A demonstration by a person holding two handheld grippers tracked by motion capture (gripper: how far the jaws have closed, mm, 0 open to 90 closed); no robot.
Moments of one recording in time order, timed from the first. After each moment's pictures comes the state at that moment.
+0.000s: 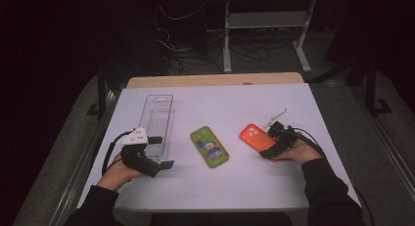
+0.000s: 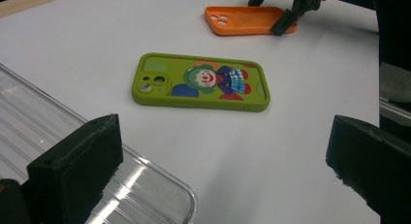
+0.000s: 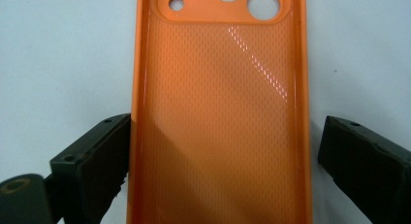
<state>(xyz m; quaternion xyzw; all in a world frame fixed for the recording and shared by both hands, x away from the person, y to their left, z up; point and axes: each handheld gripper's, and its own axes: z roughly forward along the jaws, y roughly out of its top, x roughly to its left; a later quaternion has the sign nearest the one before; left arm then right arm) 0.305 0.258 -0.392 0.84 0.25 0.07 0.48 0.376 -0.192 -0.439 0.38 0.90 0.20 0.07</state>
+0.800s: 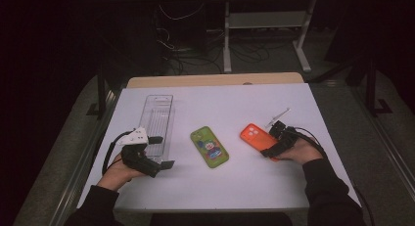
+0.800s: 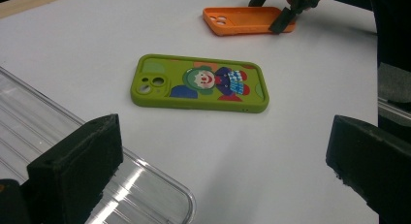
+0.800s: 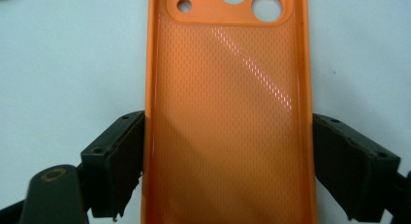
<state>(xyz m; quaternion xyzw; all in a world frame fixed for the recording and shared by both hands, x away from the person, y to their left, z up) 0.304 0.258 -0.391 0.84 0.25 0.07 0.48 0.376 -0.197 -0.434 0.37 0.90 0.22 0.06</state>
